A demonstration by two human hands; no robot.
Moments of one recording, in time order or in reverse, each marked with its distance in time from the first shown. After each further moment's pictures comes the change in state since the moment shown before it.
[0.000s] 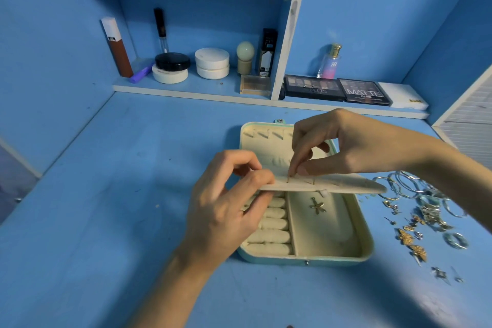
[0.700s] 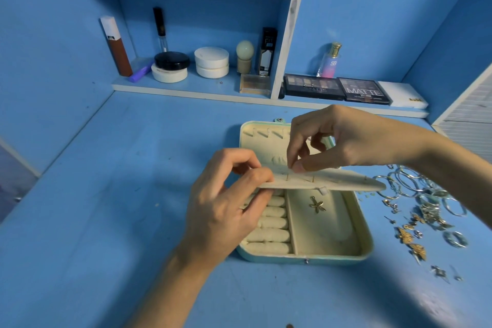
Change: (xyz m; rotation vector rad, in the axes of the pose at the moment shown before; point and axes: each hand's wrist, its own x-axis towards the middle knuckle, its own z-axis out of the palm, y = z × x) left_hand 0.001 0.000 0.000 0.013 0.002 0.003; right_hand 0.004 -0.003 -0.002 0.077 -0.004 0.044
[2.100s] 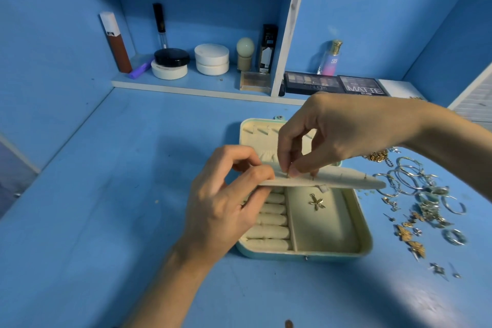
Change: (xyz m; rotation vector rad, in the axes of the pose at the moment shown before) left_hand -0.001 -0.001 0.000 0.004 -0.011 -0.011; right_hand 0.011 -0.036 -0.007 -0.071 -0.206 0.075
